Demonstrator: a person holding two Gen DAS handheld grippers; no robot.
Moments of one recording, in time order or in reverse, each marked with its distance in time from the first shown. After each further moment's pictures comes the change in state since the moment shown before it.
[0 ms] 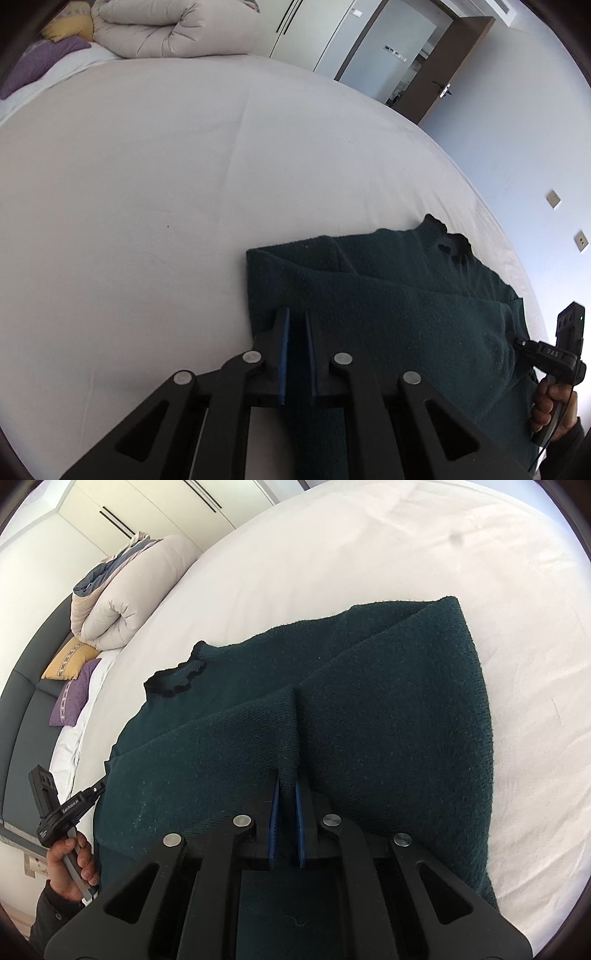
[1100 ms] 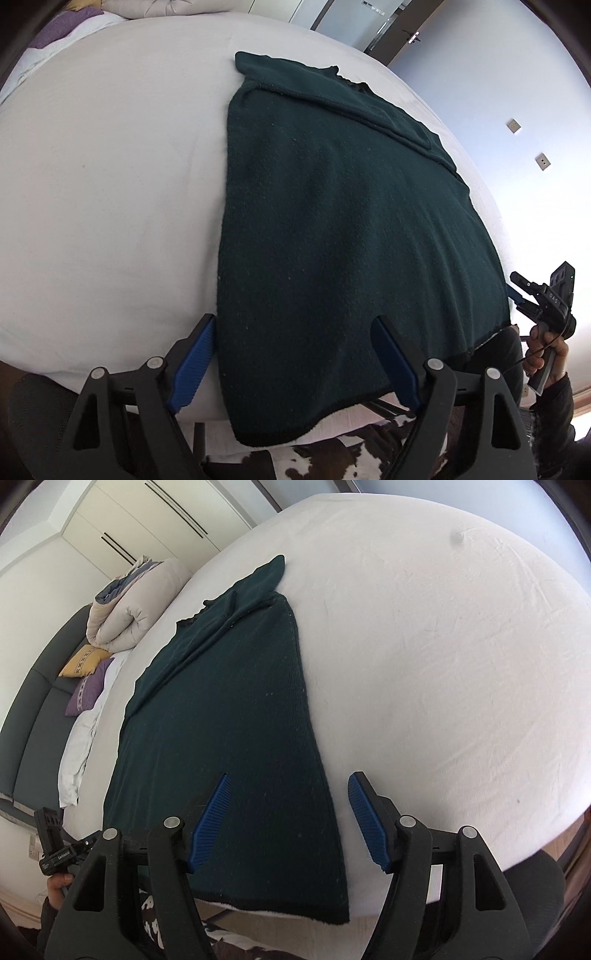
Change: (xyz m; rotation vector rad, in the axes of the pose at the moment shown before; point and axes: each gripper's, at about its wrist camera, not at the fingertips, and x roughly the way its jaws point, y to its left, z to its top) left arm -0.199 -0.033 -0.273 0.021 0.230 -0.086; right arm -0.237 -0.079 -0.273 0.072 -0.069 -0.010
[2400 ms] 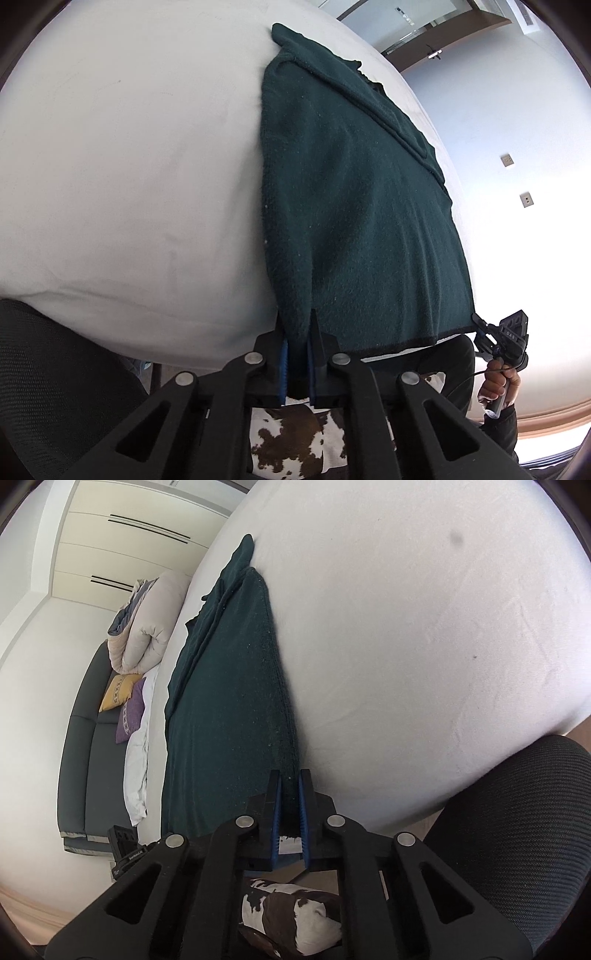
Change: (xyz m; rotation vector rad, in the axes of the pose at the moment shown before) left arm -0.007 0.030 -0.015 -0.197 0.057 -0.166; right arm -0.024 -0.061 -0.032 0.258 0.121 0.218
